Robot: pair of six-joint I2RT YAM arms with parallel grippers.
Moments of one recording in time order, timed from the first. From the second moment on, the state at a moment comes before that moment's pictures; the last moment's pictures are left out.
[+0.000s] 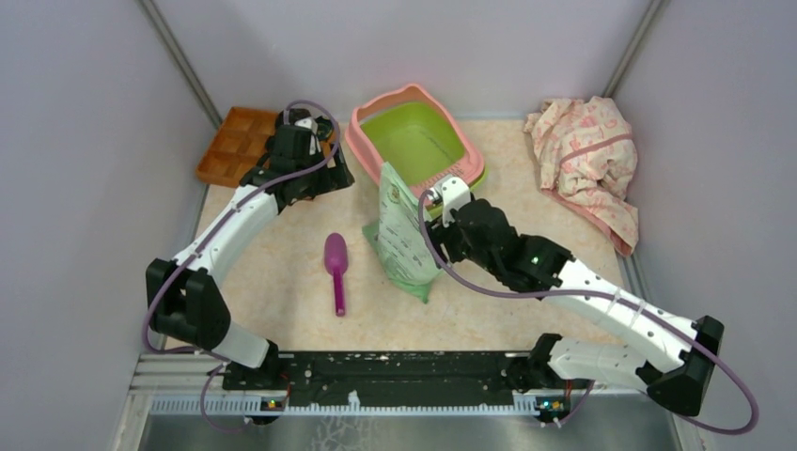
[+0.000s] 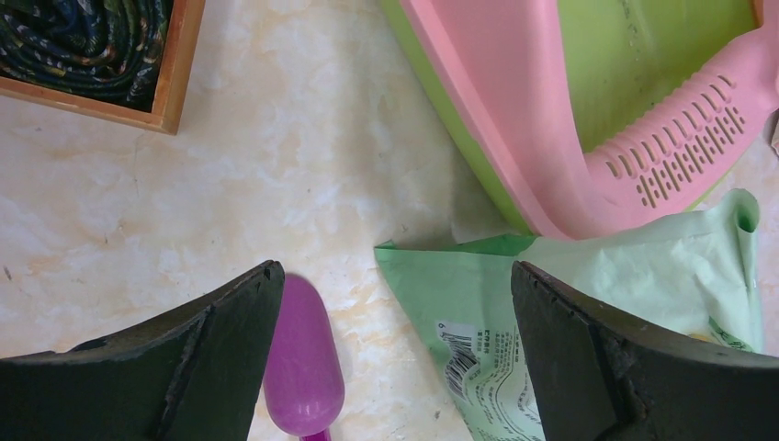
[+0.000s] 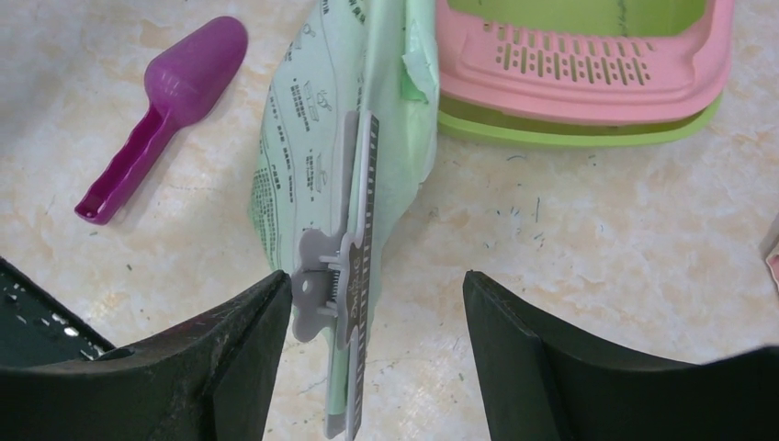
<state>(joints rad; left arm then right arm) -0.34 1.51 1.28 -0.47 -0.02 -0.47 0.94 1.01 1.02 -0.54 0.30 0.09</state>
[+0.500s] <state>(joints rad) -0.34 1.51 1.28 -0.48 -0.02 -0.47 0.99 1.06 1.02 -0.54 0.30 0.07</state>
